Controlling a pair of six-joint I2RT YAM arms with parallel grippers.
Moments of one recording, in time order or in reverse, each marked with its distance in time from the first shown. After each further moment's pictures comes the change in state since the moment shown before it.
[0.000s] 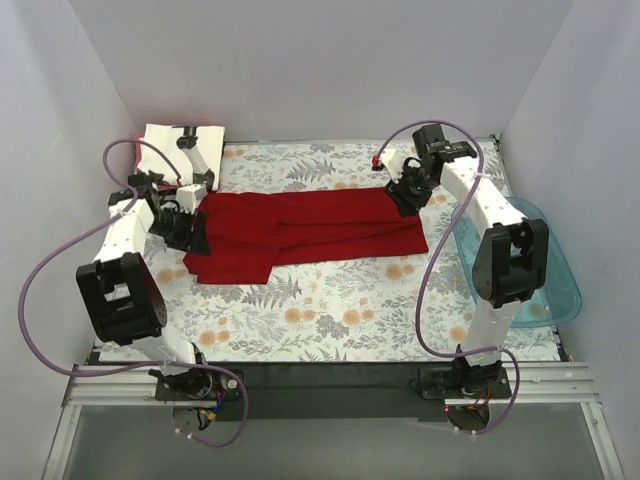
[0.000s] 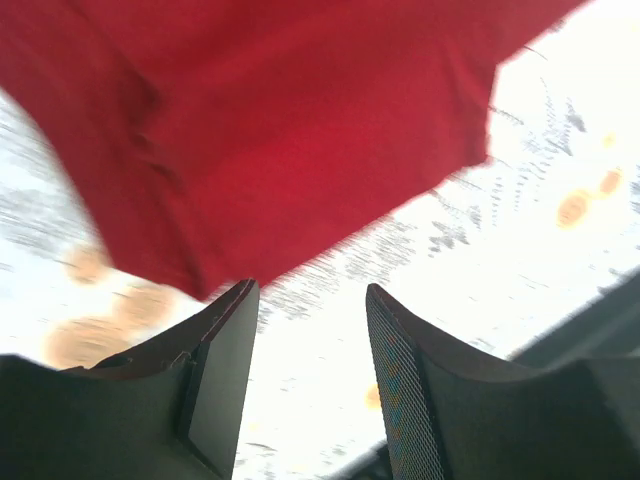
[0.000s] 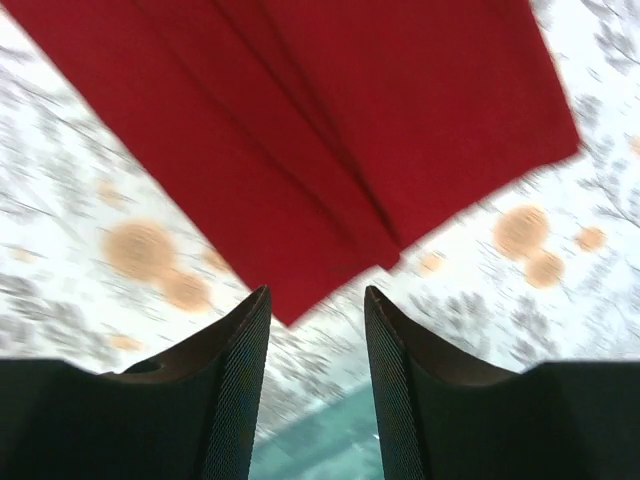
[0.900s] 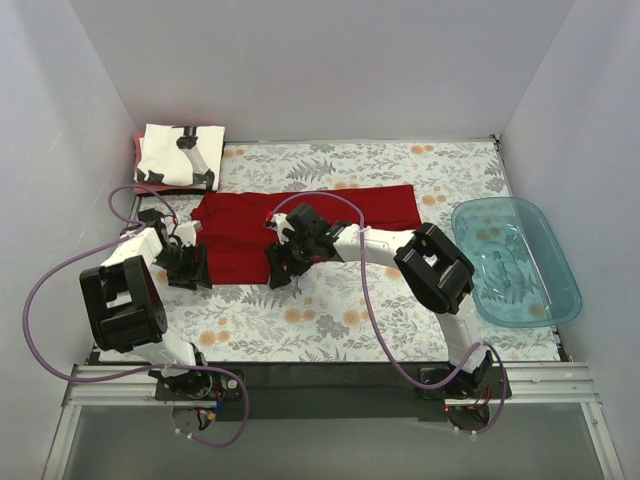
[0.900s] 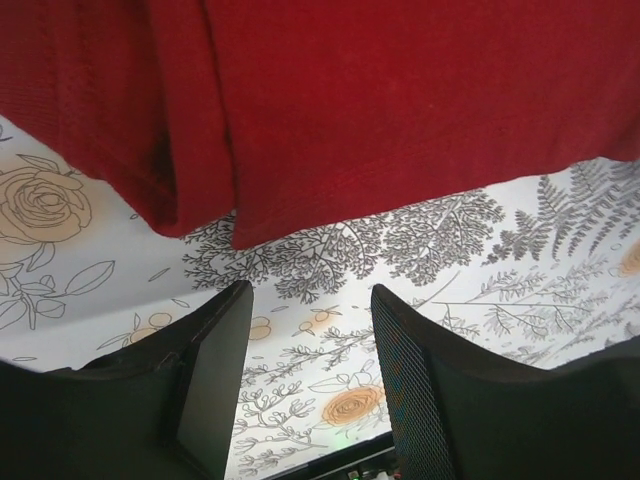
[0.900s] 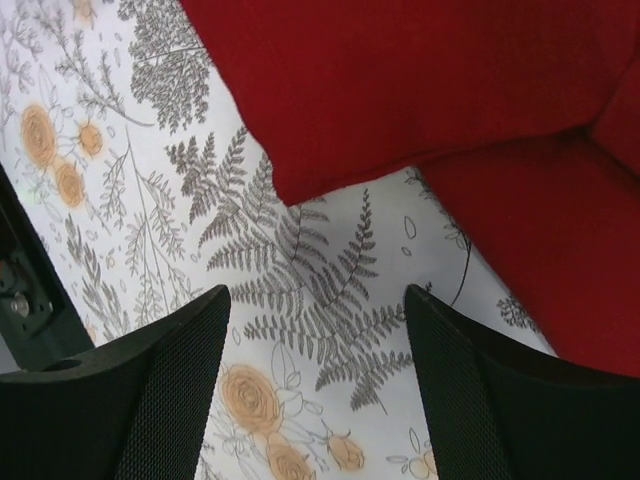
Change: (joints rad) left arm 0.031 -0.075 -0.369 0.200 -0.164 -0.270; right arm 0.655 0.207 -0.251 0.771 -0.190 1.040
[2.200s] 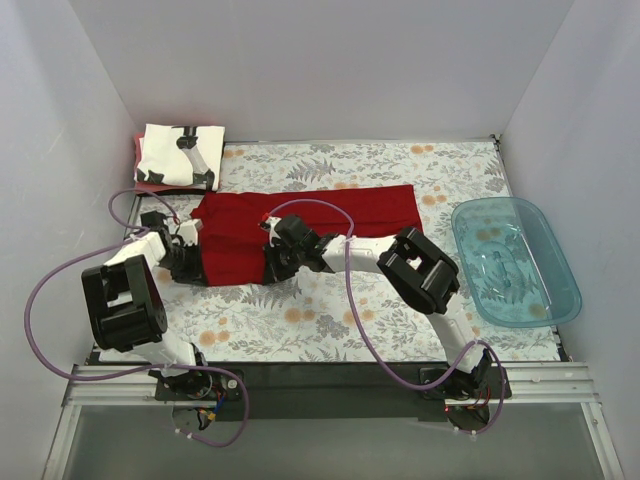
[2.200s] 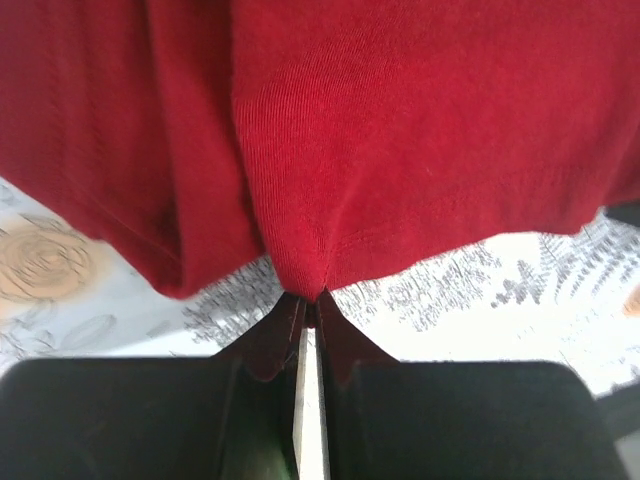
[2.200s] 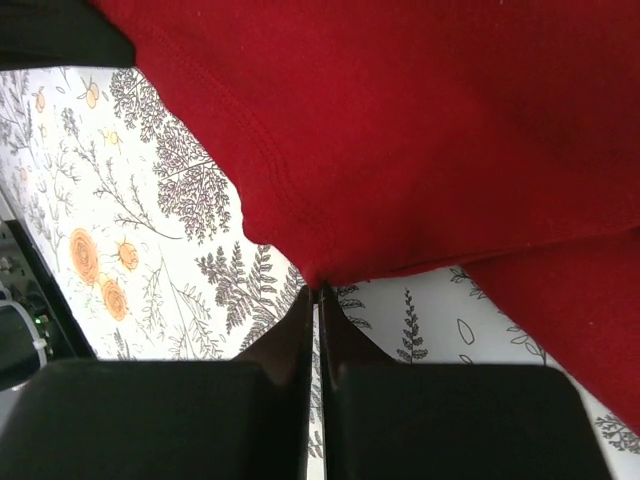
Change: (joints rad) left arm -0.011 0.003 -0.066 0.171 0.019 -0.045; right arm 0.065 0.095 0.000 0.223 0.118 0.312
